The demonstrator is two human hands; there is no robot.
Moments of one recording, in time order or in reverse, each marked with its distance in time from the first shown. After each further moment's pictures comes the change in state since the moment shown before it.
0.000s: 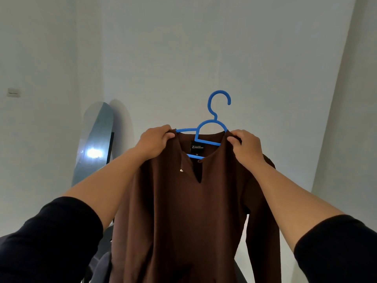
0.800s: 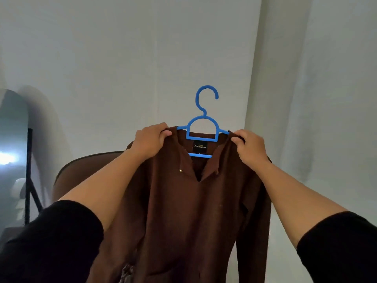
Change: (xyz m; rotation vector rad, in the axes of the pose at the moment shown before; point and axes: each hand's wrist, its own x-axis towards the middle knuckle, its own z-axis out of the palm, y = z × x) left_hand -0.004 0.111 0.057 -0.184 -0.038 0.206; right_hand -0.077 0.061 -0.118 -0.229 0.115 0.227
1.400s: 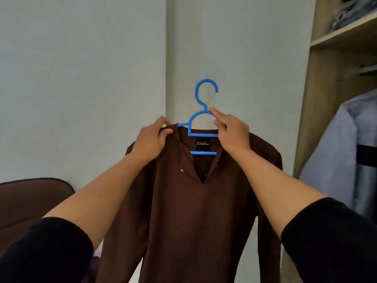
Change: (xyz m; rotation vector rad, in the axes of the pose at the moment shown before) left_hand 0.068 0.235 0.108 -0.450 0.083 0.269; right_hand 0.034 0.124 -0.164 -0.304 0.325 -0.049
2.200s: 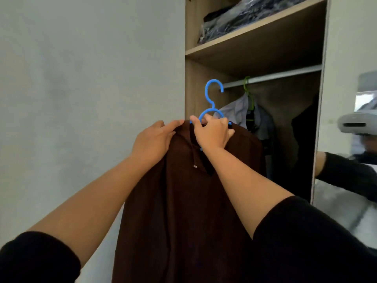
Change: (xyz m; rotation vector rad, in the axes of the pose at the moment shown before) left_hand 0.121 0.187 0.258 -0.254 0.019 0.535; right_hand 0.055 0.199 -0.100 -0.483 0.400 0.547
